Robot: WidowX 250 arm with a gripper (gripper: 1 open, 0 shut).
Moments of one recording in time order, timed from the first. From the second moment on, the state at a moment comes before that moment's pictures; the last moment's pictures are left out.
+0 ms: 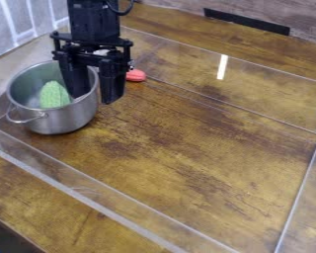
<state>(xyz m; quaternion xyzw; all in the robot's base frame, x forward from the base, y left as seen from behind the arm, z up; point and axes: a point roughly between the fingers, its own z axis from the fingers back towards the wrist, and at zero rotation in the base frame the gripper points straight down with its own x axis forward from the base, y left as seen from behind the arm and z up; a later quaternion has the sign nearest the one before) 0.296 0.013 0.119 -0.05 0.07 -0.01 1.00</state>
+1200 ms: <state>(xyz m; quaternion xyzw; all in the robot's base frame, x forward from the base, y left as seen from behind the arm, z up) 0.297 0.011 0.108 -0.05 0.09 -0.02 0.99</state>
